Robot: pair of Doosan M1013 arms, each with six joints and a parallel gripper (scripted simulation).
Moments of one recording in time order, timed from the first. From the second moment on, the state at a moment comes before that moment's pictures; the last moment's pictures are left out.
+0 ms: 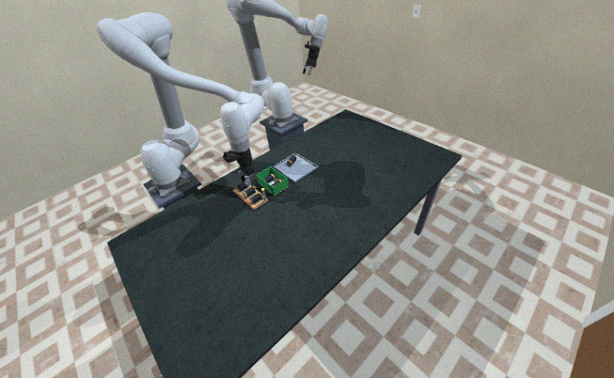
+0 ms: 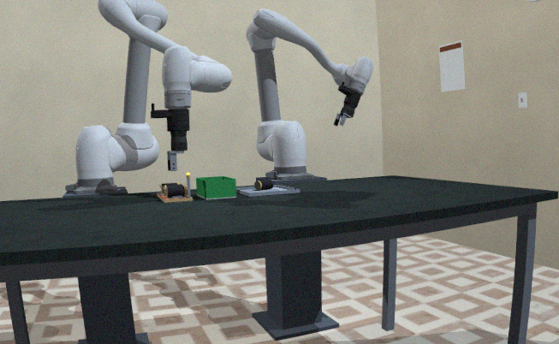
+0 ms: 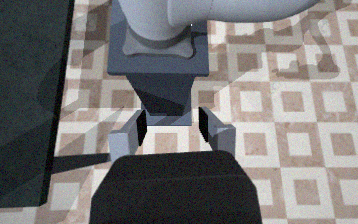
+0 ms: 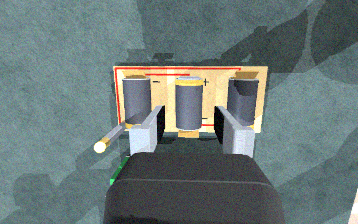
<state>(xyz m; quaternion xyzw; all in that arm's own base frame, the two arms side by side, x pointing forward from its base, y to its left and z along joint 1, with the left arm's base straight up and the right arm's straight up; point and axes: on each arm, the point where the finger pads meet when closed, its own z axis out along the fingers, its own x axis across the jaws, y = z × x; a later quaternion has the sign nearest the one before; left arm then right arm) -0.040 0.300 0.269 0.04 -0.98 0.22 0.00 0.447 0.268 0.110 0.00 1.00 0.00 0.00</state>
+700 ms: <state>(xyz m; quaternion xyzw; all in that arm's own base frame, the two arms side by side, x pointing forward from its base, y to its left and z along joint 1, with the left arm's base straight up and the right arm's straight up) -0.040 0.300 0.269 0.04 -0.98 0.22 0.00 0.447 0.268 0.113 0.00 1.00 0.00 0.00</state>
